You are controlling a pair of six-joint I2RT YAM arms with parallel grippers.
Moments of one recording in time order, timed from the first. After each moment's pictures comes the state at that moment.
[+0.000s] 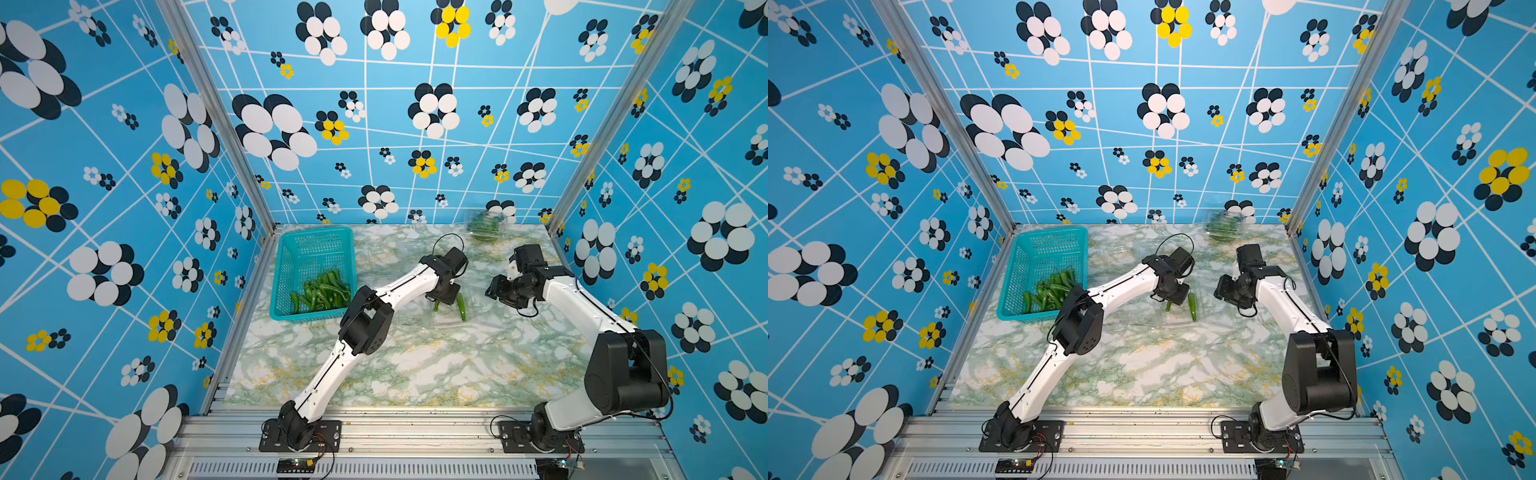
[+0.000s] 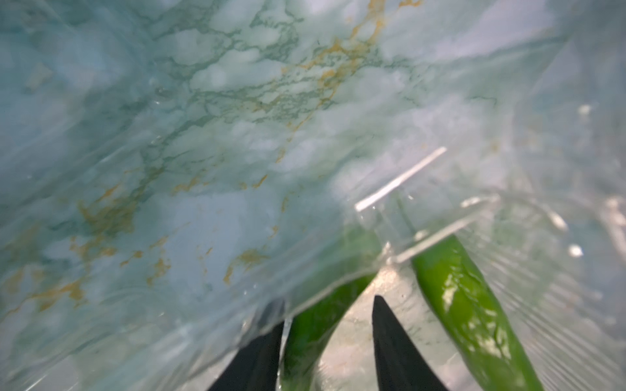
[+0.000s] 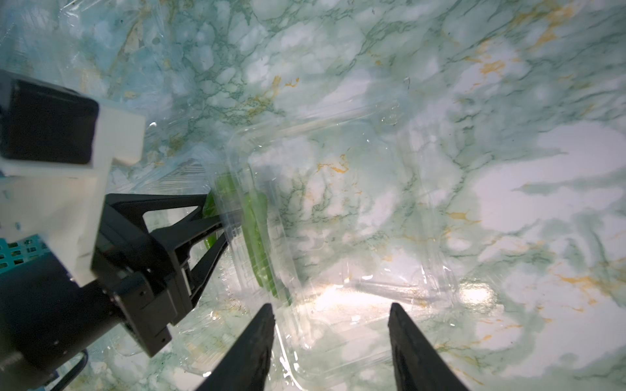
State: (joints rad) left arm -0.79 2.53 2.26 -0.92 0.02 -0.27; right arm 0.09 1.54 1.13 -0.73 -0.19 0.39
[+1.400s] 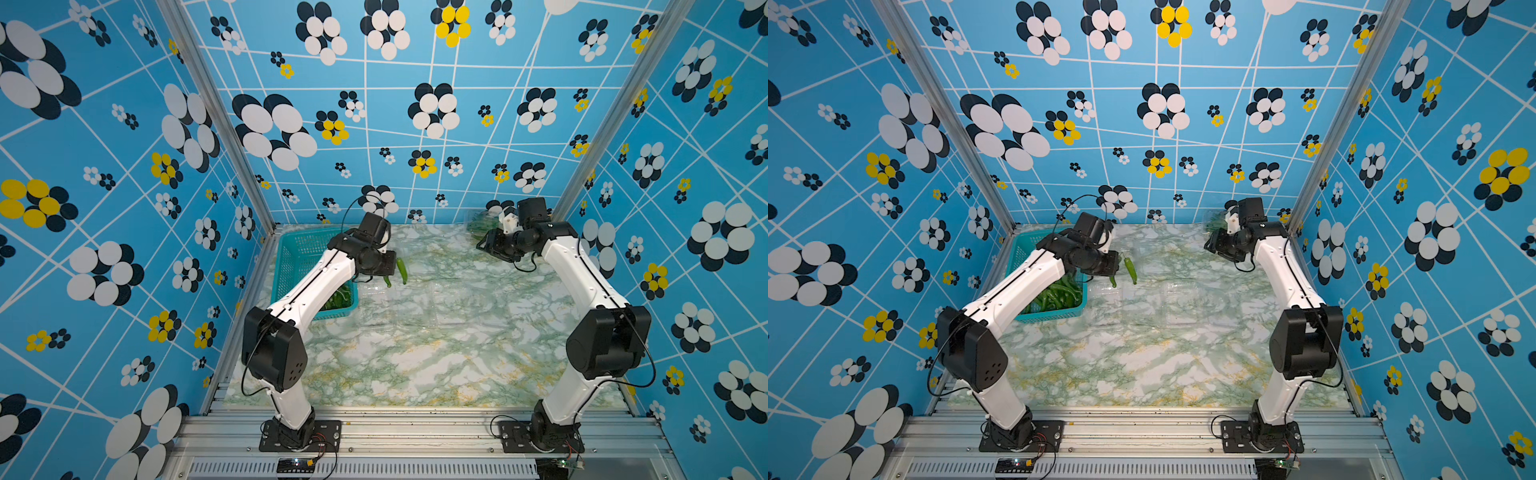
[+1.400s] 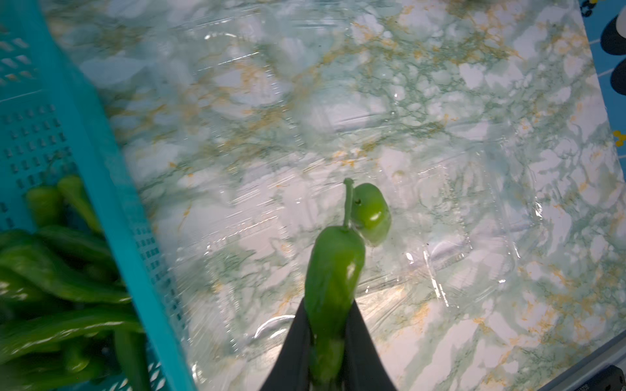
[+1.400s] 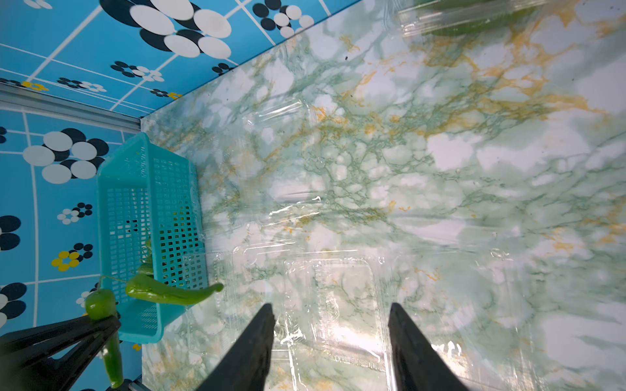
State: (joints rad) left arm -0.41 1.70 1.60 -0.86 0.12 -0.31; right arm 0.09 1.79 1.73 -0.87 -0.35 0.36
